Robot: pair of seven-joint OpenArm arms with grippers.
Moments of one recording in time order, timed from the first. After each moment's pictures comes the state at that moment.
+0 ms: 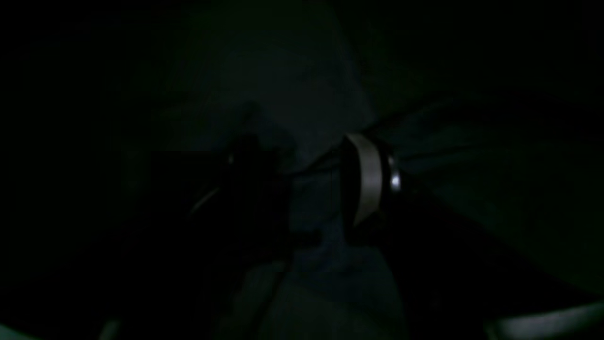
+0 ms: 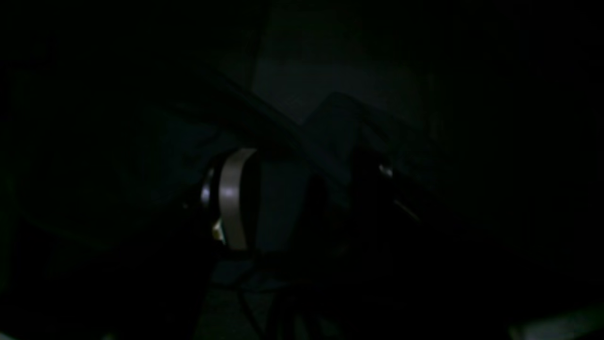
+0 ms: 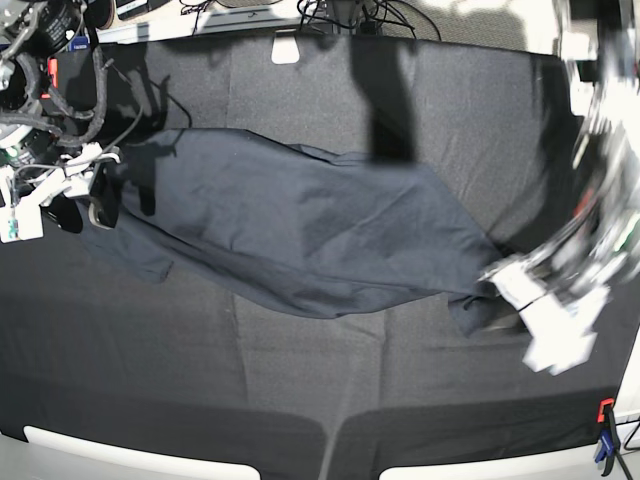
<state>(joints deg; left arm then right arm) -17.0 -17.6 0.6 84.3 -30.9 -21.5 49.0 -12.4 10.7 42.8 122.1 41.3 38.8 -68.4</state>
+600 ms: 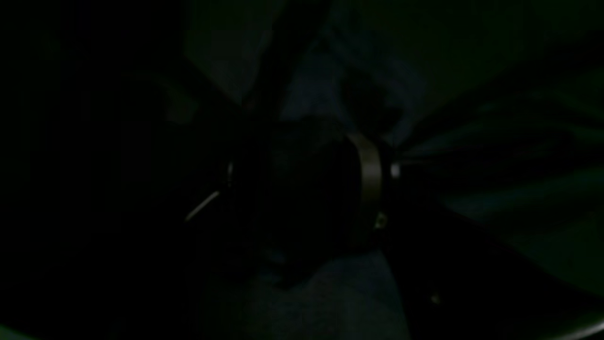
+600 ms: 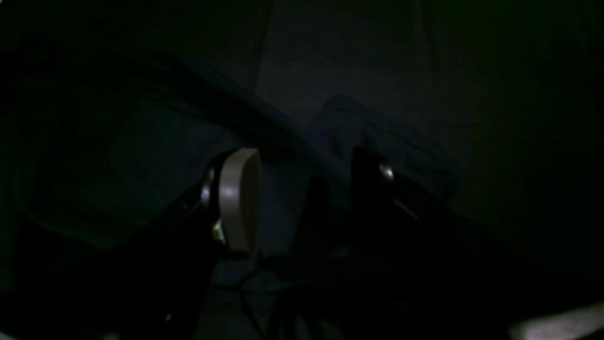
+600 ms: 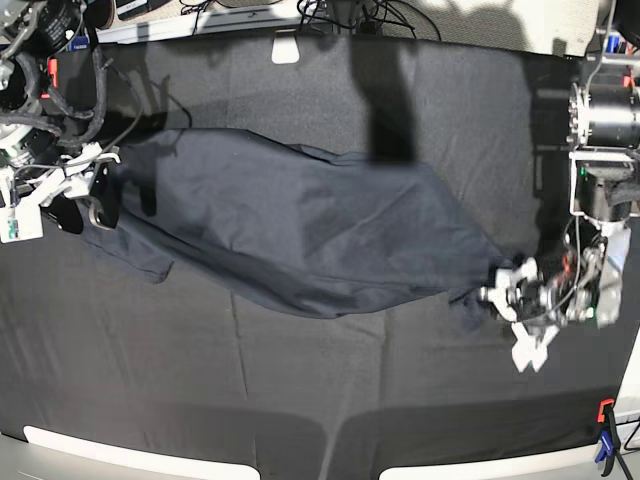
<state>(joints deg) -35.6 -17.9 6.6 38.6 -28.8 -26.5 46.7 -12.4 10.8 42.8 122.1 41.9 38.9 -68.4</state>
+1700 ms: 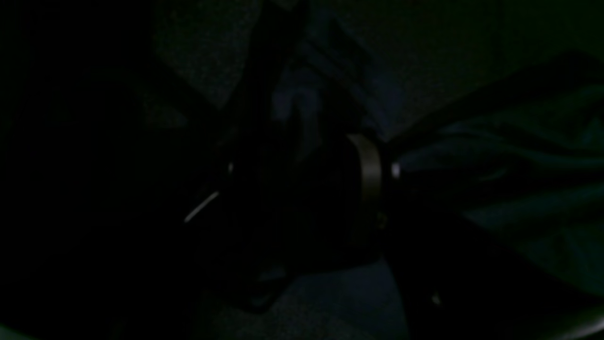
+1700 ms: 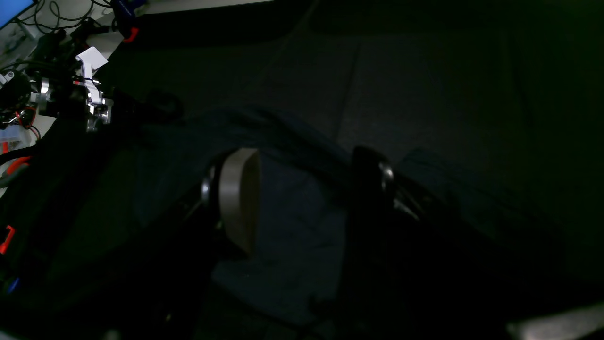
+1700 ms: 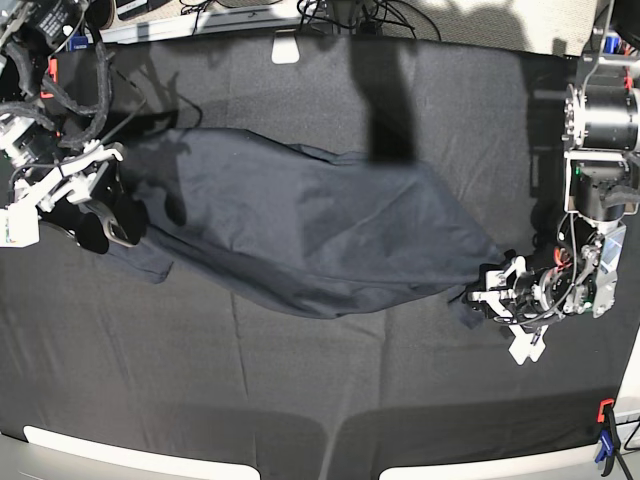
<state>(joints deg) -35.8 -17.0 6.6 36.7 -33.0 -29.0 47.6 -12.4 10.8 42.8 122.1 58.9 39.1 -68.4</state>
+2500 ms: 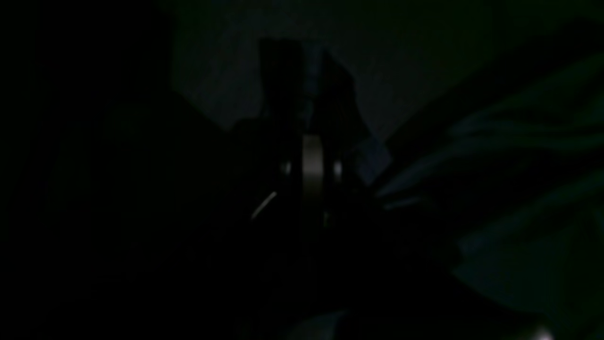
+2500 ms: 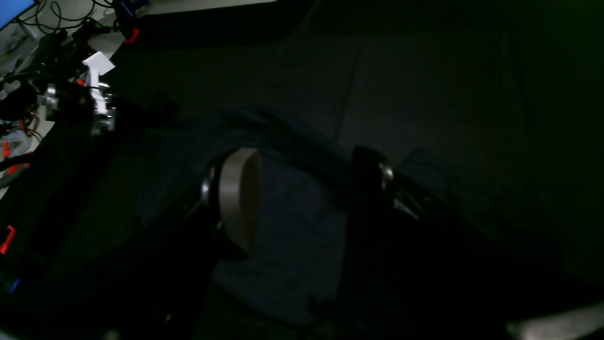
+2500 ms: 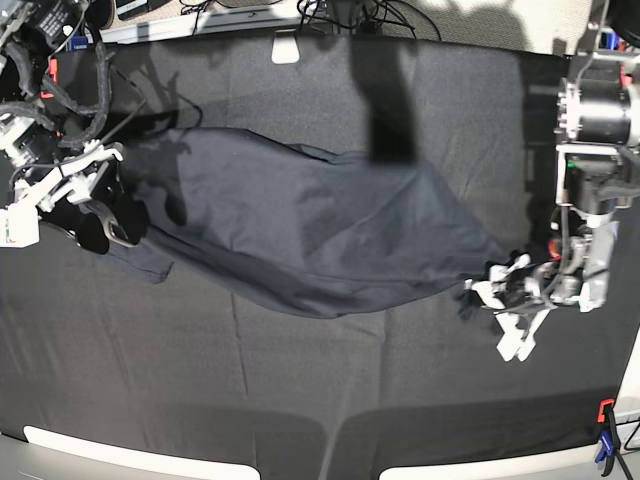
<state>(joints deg) -34.5 -17.6 6.6 36.8 -29.6 -29.0 44.7 -12.4 10.8 42.8 122.1 59.0 39.1 -68.4</state>
